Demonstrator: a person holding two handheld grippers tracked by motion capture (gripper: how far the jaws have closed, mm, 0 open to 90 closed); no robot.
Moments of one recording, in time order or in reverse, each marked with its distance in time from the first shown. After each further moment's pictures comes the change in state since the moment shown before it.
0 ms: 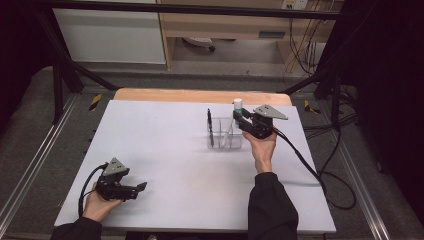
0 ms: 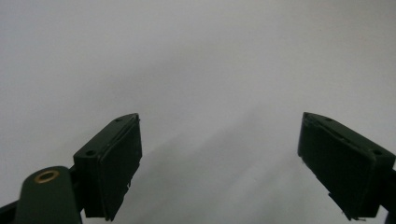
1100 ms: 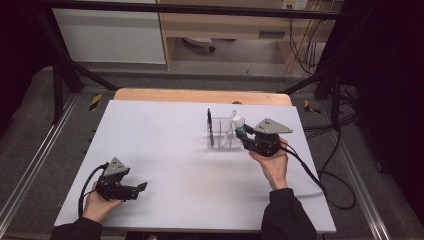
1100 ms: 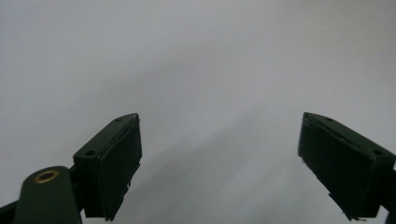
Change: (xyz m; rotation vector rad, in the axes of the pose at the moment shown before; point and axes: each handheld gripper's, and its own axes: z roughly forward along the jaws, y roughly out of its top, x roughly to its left) left arm -0.004 0.003 -0.003 -0.003 0.006 0.016; right arm 0.027 0.003 -0.058 0.124 0.070 -0.205
